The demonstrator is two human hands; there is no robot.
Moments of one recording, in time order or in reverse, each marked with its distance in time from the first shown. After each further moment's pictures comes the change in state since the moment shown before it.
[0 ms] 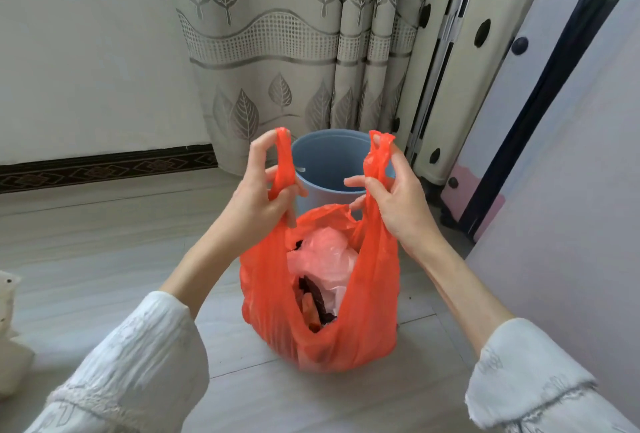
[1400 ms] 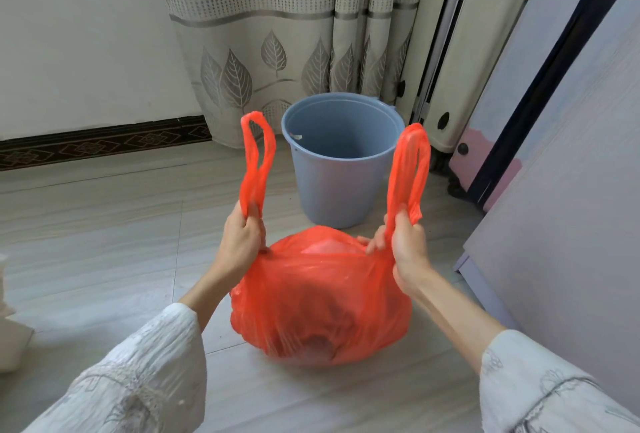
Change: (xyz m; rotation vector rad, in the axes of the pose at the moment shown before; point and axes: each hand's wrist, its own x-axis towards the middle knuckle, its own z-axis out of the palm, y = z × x) left_hand -0.034 -0.126 0.041 -0.086 0.321 -0.489; right_hand -0.038 0.115 0.004 0.361 0.323 0.574
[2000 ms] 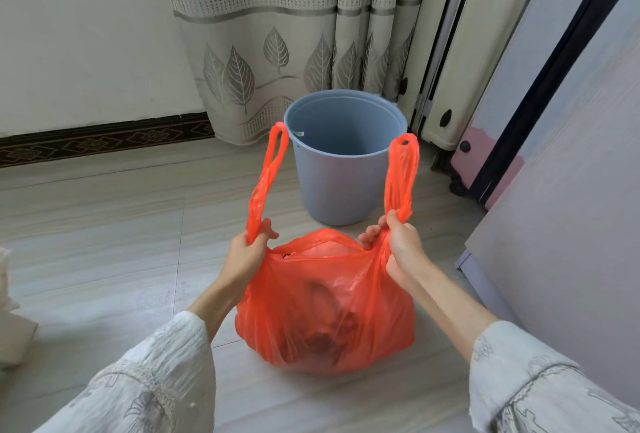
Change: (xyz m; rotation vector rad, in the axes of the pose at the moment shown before) left_hand -0.017 -0.024 -0.003 0.012 -0.050 -0.196; right_hand 0.010 0.010 0.003 0.170 0.000 0.158
